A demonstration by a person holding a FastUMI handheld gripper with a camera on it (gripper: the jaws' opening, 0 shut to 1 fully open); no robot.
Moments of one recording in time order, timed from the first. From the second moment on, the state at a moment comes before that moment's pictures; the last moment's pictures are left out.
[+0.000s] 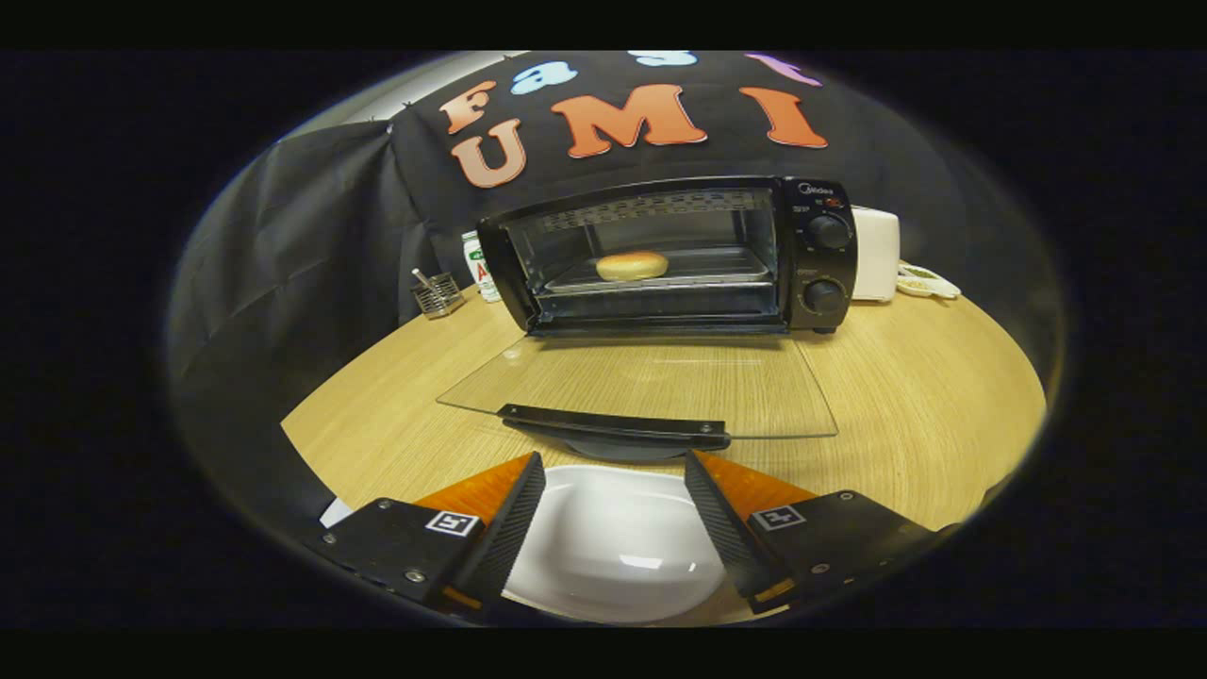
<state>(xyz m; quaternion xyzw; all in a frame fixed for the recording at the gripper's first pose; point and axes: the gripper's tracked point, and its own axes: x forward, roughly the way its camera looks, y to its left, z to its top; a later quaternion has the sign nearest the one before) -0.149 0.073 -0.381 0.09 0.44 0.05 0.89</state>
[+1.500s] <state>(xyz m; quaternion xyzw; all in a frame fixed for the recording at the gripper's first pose) -0.046 0.065 -0.319 0.07 0.31 0.01 0.95</state>
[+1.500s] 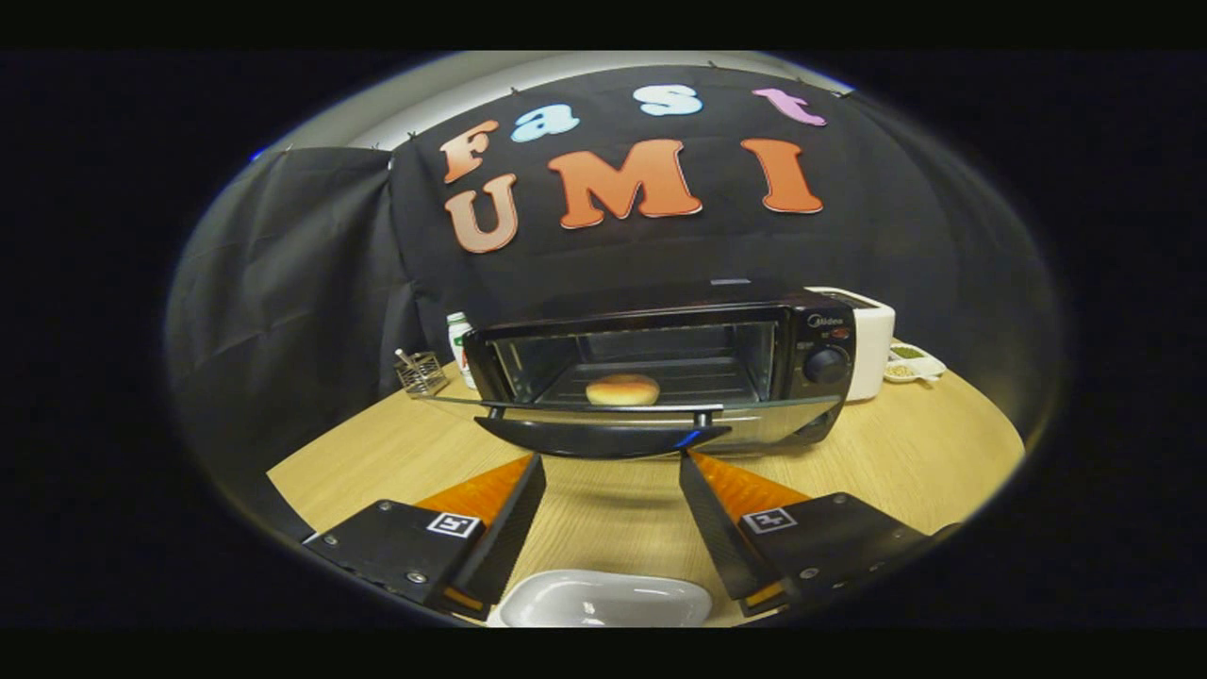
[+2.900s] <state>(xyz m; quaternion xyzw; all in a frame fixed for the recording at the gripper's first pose) 0.028 0.043 -0.230 0.03 0.19 -0.02 0.98</state>
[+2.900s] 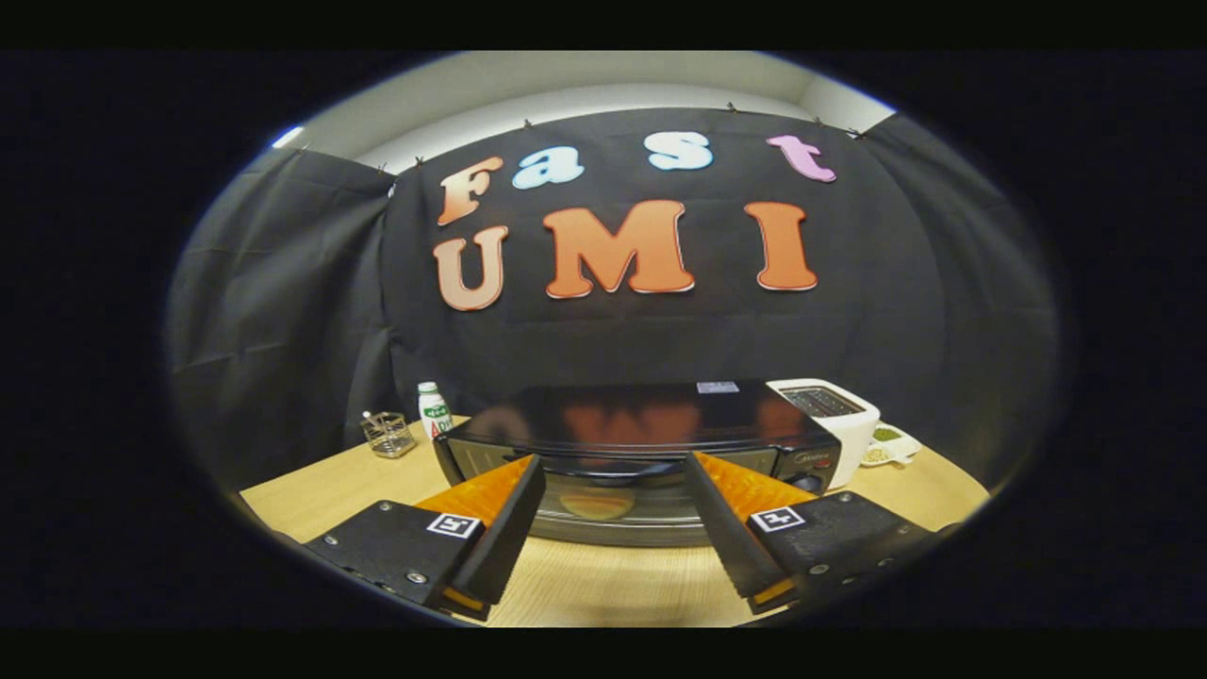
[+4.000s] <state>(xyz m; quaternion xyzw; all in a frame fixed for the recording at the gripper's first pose) -0.041 0.026 -0.006 -0.05 -0.02 -0.01 1.00</state>
